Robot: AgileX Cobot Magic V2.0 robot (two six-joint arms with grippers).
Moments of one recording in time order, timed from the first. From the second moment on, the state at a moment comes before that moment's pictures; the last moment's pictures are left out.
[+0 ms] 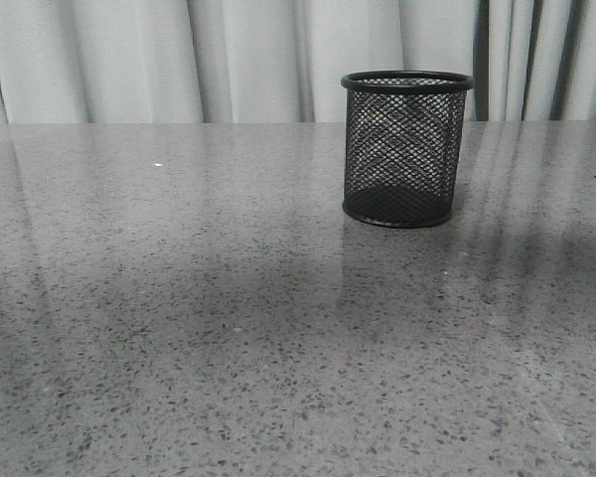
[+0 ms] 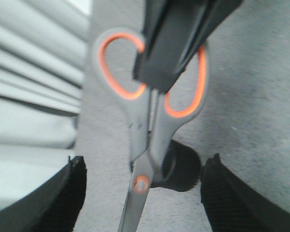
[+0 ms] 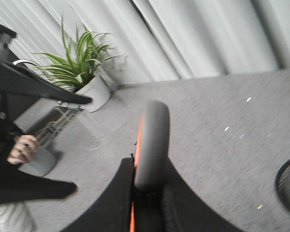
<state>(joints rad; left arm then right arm) -0.89 1.33 -1.72 -0.11 1.01 0.89 0.19 0.86 -0.95 1.26 0.68 -0.70</state>
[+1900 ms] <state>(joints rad) -0.55 1.19 -1.72 -0.09 1.00 0.72 0.18 1.36 -1.37 0.40 0.89 -0.27</state>
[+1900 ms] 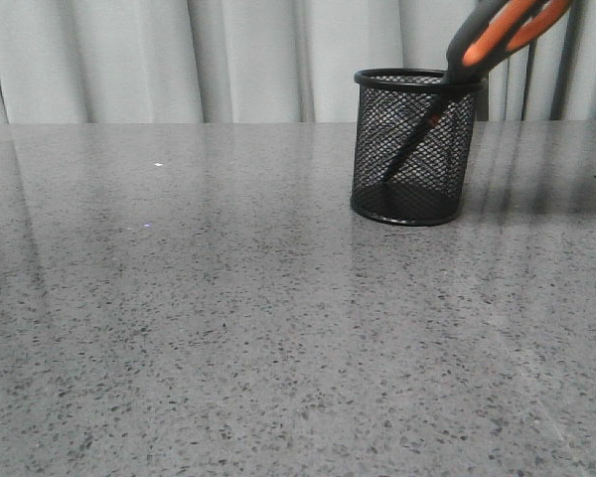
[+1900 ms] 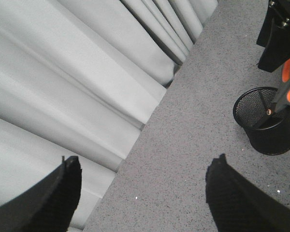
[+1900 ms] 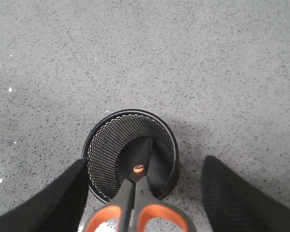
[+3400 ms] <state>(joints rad) -0.55 0.38 -0.47 -0.22 0.23 0.43 0.15 0.22 -0.44 0.42 0.39 -0.28</state>
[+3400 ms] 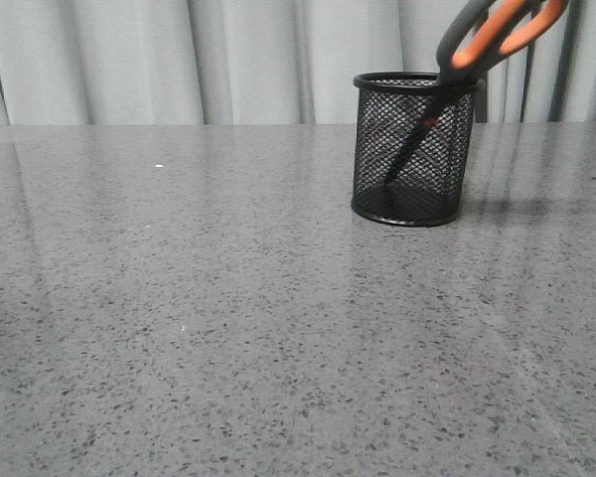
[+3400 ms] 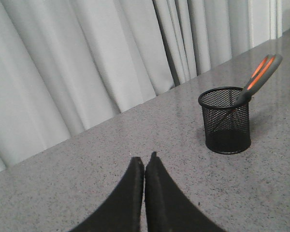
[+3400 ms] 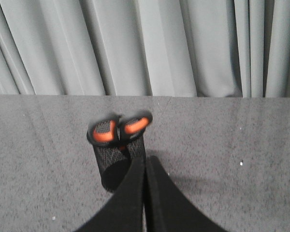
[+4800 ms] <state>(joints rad) -0.37 0.05 -0.13 -0.15 0.00 0.34 0.15 0.02 -0.29 0.42 0.38 -0.28</state>
